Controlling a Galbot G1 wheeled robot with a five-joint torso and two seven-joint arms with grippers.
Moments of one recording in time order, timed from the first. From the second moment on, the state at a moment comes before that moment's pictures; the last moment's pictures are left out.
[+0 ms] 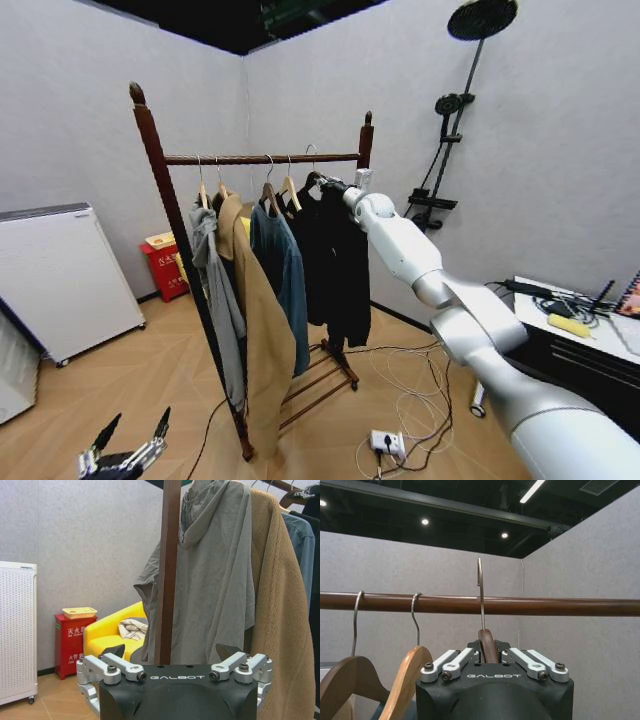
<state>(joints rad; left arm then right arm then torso) 1.94 -1.35 -0.90 -2.27 -0.51 -0.14 0.13 0.42 1.37 -0.09 0.63 0.72 -0.11 -0.28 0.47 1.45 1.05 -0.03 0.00</state>
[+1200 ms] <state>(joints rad) 1.94 -1.35 -0.90 -2.27 -0.51 -0.14 0.13 0.29 1.28 -0.07 0.91 0.82 -0.28 -0.21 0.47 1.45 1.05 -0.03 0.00</state>
